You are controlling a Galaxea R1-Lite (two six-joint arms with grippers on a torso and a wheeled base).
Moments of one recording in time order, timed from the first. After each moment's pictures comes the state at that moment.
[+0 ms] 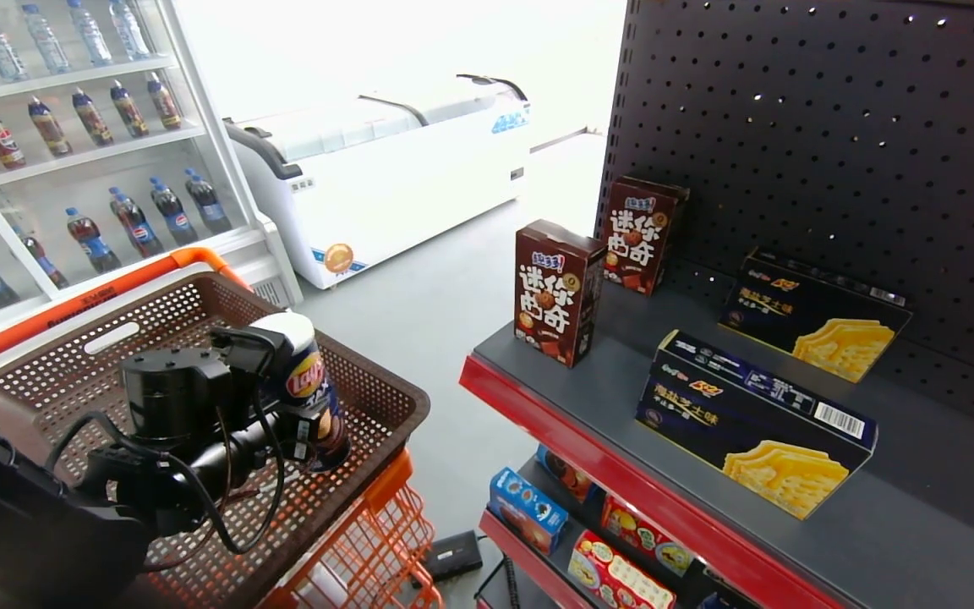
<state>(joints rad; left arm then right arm) -0.18 1.87 -0.49 -1.03 0.15 0.14 0.00 0.01 0.00 0.00 -0.02 0.00</state>
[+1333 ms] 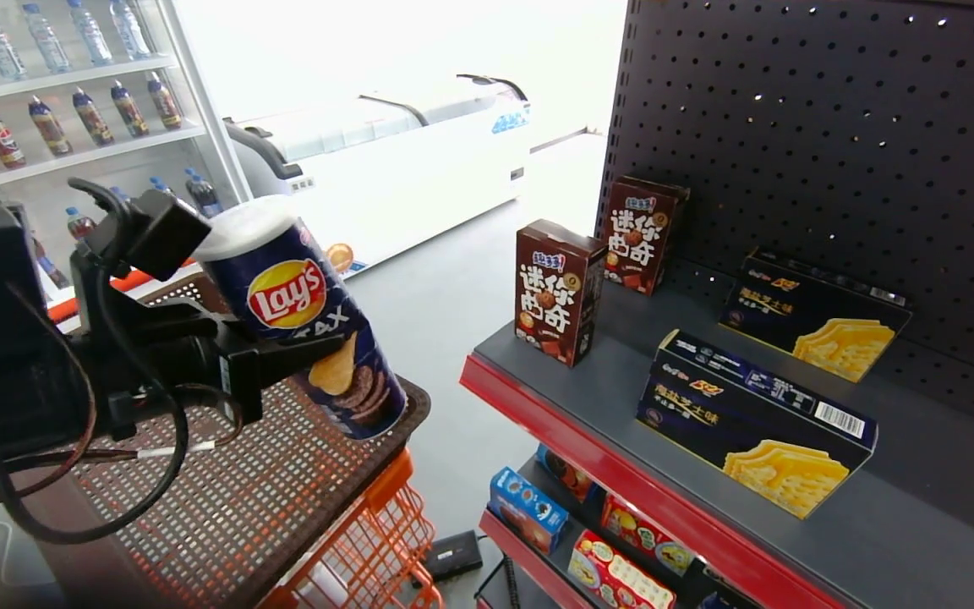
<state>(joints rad) -0.23 1.39 -0.76 -0.40 -0.43 0.08 0.00 0.01 0.00 0.00 -0.02 0.00</state>
